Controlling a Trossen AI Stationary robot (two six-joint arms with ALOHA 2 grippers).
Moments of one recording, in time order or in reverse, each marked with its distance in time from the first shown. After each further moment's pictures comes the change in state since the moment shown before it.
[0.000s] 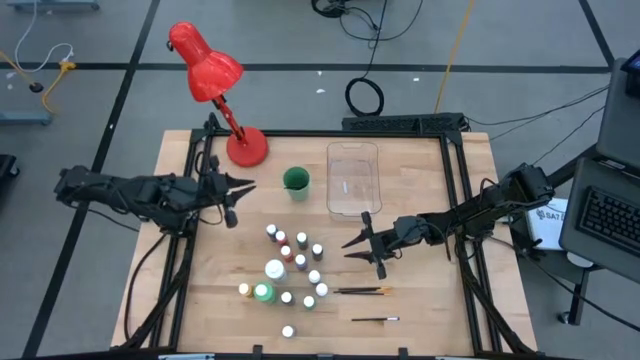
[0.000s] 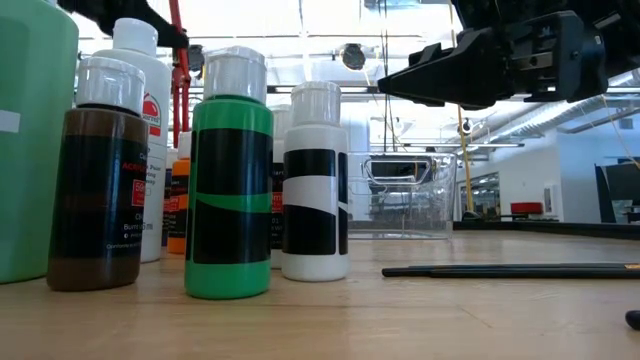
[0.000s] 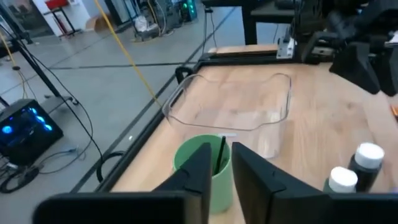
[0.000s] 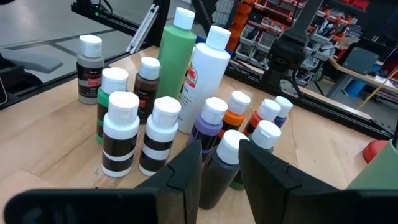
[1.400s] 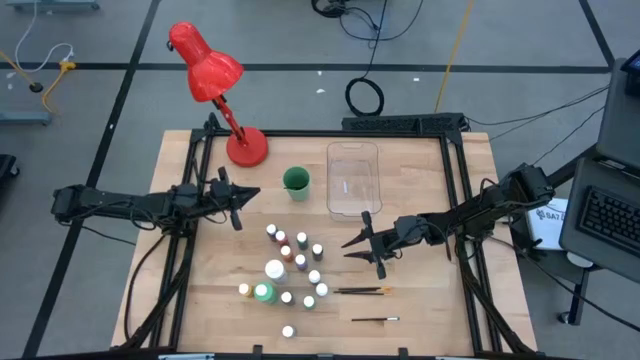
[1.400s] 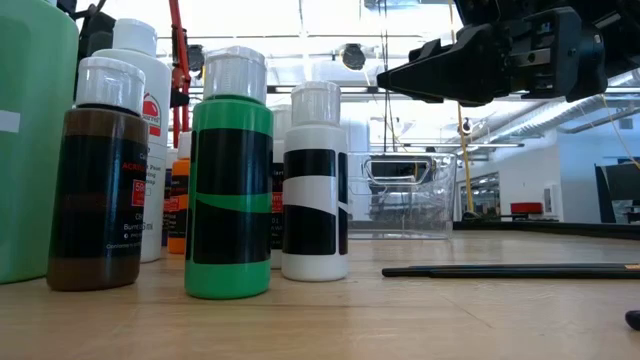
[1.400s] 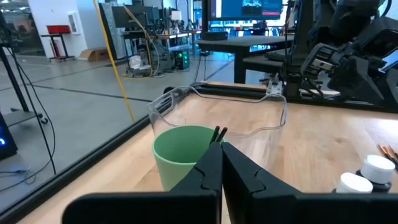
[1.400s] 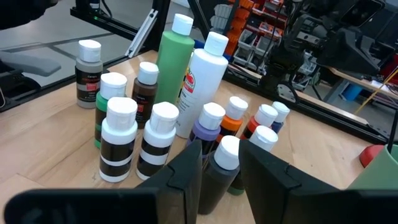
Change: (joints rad) left arm 0.193 -0.158 -0.532 0.661 0.244 -0.014; right arm 0.000 0.000 0.000 0.016 -0.001 -0.007
